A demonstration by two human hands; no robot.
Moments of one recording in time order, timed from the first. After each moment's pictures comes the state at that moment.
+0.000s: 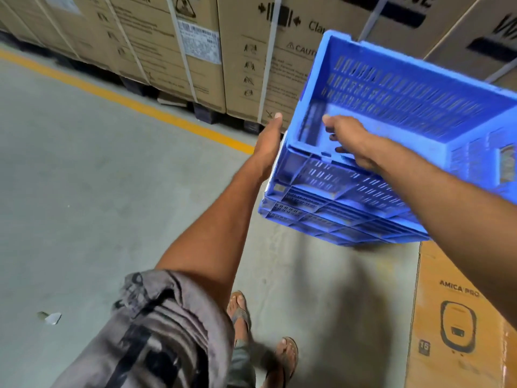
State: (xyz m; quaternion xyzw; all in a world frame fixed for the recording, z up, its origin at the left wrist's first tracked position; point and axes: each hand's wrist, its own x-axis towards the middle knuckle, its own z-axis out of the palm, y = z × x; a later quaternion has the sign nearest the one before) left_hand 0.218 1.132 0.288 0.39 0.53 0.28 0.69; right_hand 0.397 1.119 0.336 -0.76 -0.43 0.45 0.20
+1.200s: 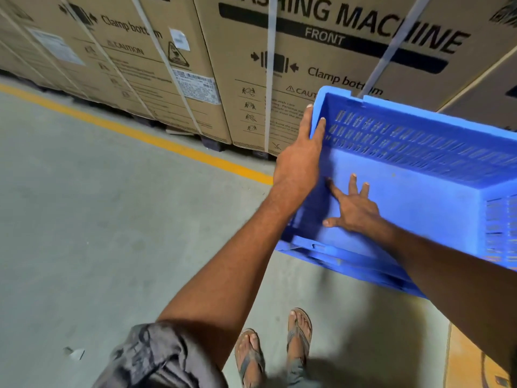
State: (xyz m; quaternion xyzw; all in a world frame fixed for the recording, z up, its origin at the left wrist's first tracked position) left_hand 0.310 1.247 0.326 0.82 0.54 0.06 0.19; right_hand 0.482 1.172 0.209 -0.73 -0.60 0.26 -0.19
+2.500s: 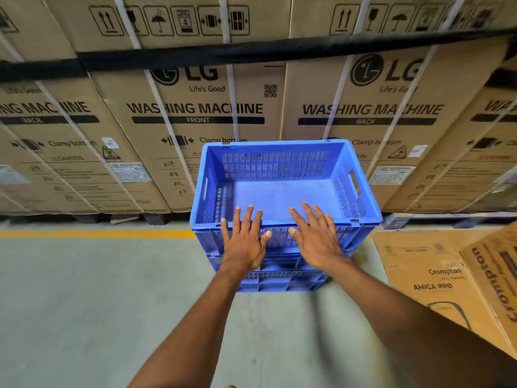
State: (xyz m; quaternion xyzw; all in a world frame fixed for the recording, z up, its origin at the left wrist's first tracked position) left_hand 0.331 1.015 0.323 0.89 0.45 0.00 0.11; right_hand 0.518 0.921 0.319 -0.82 -0.56 0.07 0.05
